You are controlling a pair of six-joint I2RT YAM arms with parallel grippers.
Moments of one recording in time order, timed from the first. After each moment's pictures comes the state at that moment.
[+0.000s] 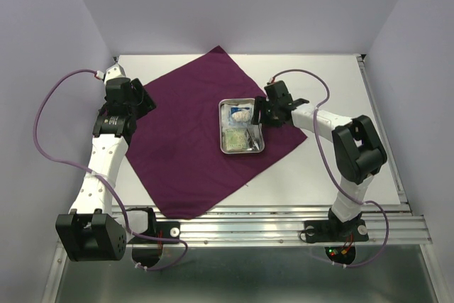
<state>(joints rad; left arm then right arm) -0.01 1.14 1.06 -0.49 -0.16 -0.47 0.47 1.84 1.24 -0.28 0.01 0.54</state>
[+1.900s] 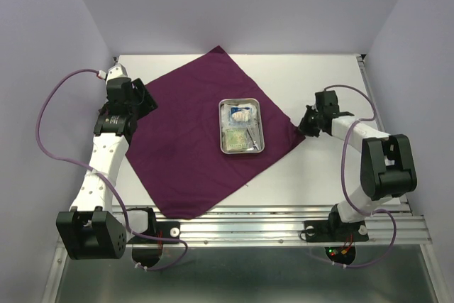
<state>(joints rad) -0.01 1.15 1.05 -0.47 -0.12 -0.47 0.10 1.61 0.91 -0.25 -0.16 0.55</state>
